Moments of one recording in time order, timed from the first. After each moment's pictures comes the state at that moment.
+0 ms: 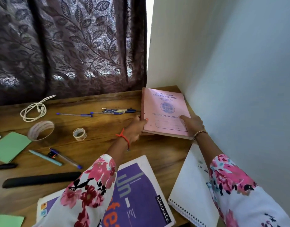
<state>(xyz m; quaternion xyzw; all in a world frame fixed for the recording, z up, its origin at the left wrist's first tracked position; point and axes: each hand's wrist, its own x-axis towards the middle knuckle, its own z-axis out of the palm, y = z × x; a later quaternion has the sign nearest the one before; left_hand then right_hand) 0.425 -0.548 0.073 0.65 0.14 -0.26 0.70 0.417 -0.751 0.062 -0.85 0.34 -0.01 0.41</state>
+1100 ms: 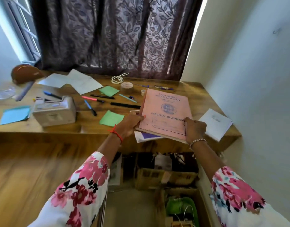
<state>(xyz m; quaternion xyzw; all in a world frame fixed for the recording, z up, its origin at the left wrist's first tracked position) 0.042 -0.297 0.144 0.67 0.09 -0.17 0.71 0.046 -0.503 0.131 -0.70 0.32 -0.16 0.61</state>
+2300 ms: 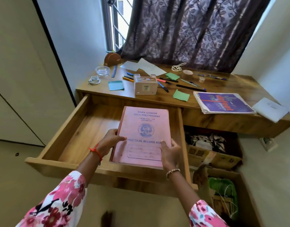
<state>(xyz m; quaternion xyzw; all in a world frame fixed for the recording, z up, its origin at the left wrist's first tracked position) -0.282 0.052 0.072 0.76 0.19 -0.11 0.62 -0.273 -0.150 0.043 -0.78 0.18 -0.06 0.60</state>
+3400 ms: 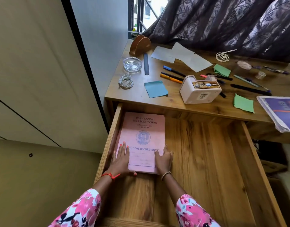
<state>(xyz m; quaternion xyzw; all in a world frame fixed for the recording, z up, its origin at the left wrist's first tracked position) -0.183 0.289 -0.070 0.94 0.03 -0.29 0.18 -0.146 0.128 -0.062 -0.85 0.21 0.12 0.47</state>
